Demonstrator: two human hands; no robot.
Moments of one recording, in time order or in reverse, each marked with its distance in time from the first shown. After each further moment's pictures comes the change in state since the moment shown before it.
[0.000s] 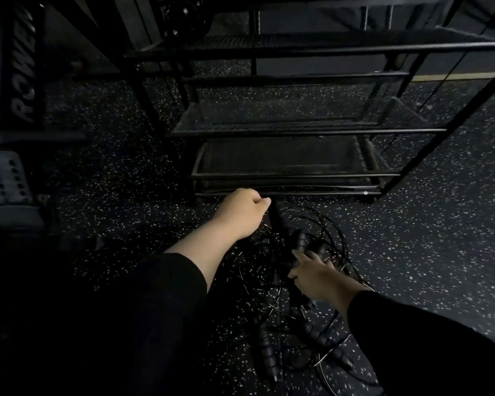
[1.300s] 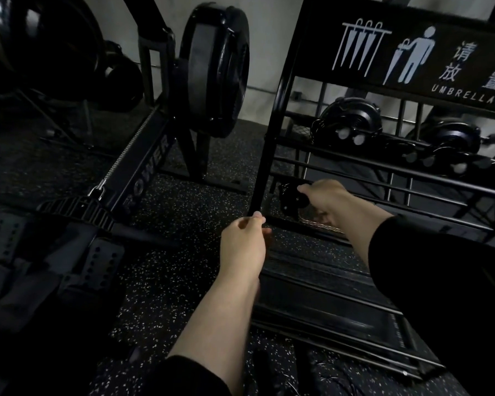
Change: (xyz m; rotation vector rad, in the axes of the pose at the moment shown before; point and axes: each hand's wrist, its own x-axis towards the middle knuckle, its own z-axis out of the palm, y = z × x) left_hand -0.010 0.026 -0.217 -1.127 0.523 -0.019; right_hand -0.036 -0.194 -0.457 0.878 0.770 0.087
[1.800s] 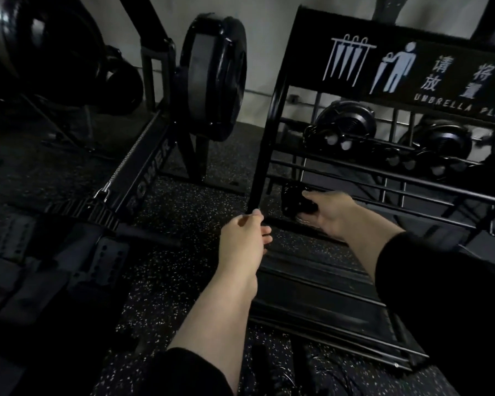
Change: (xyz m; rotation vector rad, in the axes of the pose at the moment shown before) left_hand -0.017 0.011 -0.003 -0.058 -0.044 -0.033; right_hand -0.036 0.018 -0.016 0.633 -0.136 0.042
